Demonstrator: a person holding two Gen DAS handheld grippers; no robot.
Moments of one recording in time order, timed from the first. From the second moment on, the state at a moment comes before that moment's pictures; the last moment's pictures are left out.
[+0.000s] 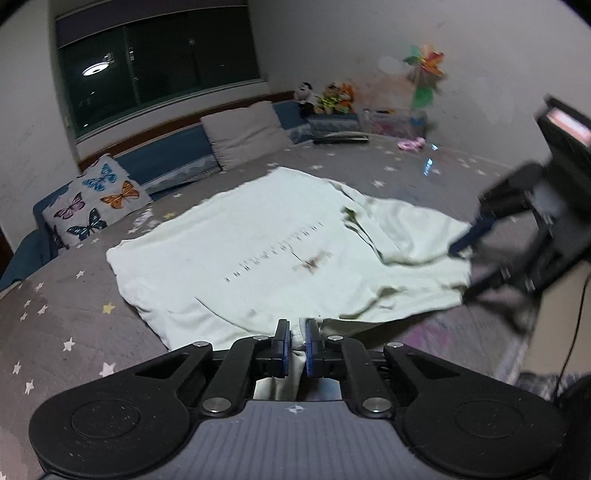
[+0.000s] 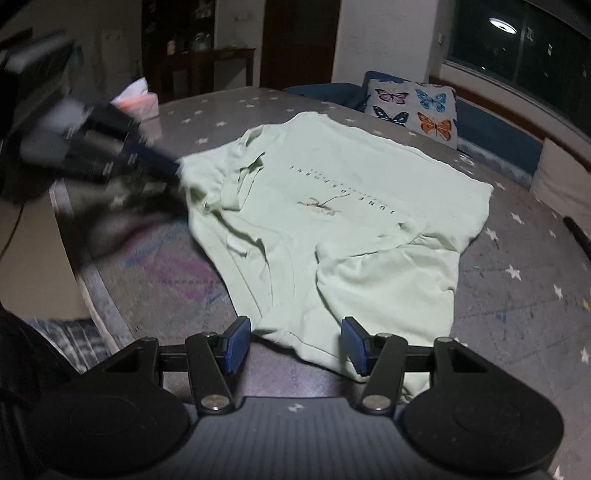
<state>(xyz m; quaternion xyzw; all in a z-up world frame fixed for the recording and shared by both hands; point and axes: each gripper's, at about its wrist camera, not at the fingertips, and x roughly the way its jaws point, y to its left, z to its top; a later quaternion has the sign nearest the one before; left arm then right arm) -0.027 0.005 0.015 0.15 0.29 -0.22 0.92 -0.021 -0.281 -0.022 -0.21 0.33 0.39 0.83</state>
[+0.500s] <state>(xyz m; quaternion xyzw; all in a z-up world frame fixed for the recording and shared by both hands) 0.019 0.017 0.016 0.11 0.32 -0.21 0.92 -0.011 -0.283 -0.027 -0.23 0.32 0.38 0.84</state>
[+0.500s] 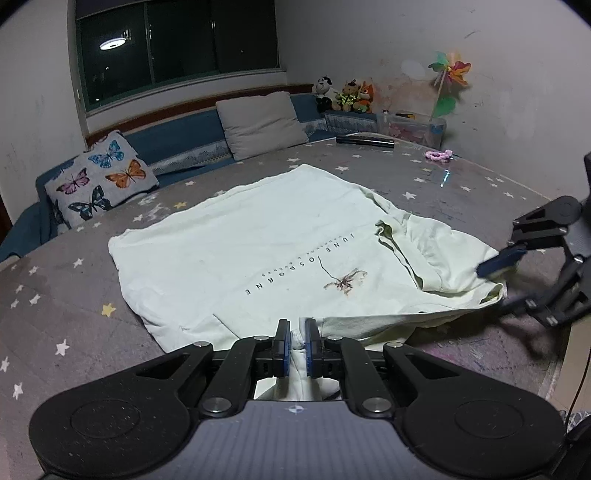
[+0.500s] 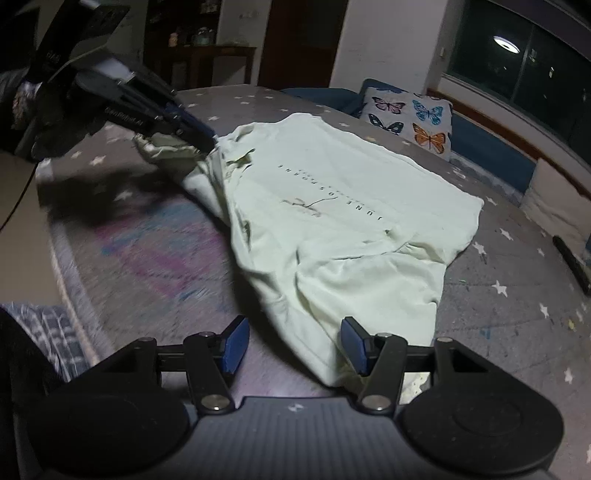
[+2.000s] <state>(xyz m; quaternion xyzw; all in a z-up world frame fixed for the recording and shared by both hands) -0.060 -0.007 -0.025 0.28 0.27 -0.19 0.90 0.032 -0.276 0.030 -0.14 0.29 0.35 0.88</state>
